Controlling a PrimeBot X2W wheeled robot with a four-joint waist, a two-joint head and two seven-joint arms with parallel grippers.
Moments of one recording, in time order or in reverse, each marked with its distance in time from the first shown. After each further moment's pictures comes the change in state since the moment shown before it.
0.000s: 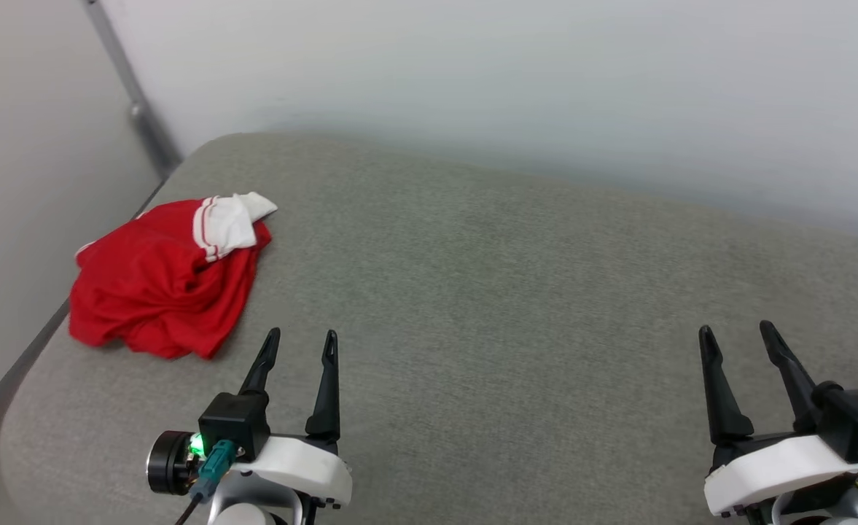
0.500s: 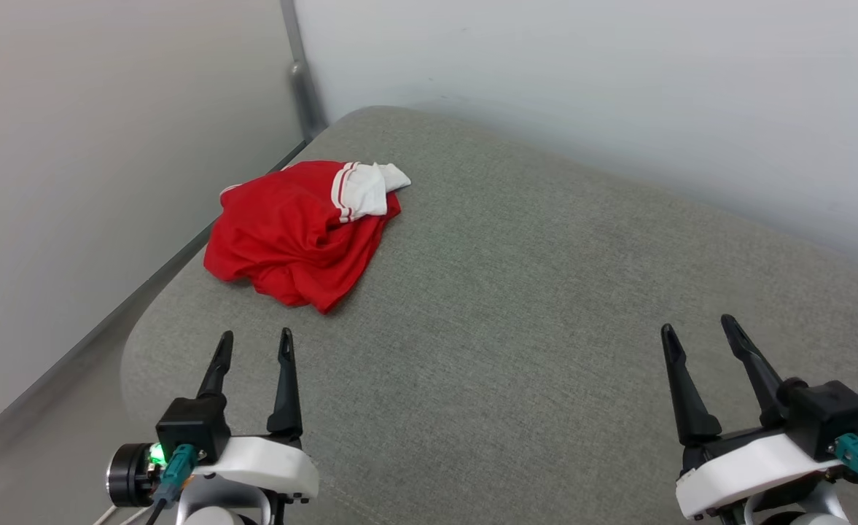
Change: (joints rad) left arm 0.018 0.000 0.083 -0.017 0.011 0.004 0.000; right arm -0.002 0.000 0.071 -0.027 0.004 0.000 0.010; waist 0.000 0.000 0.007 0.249
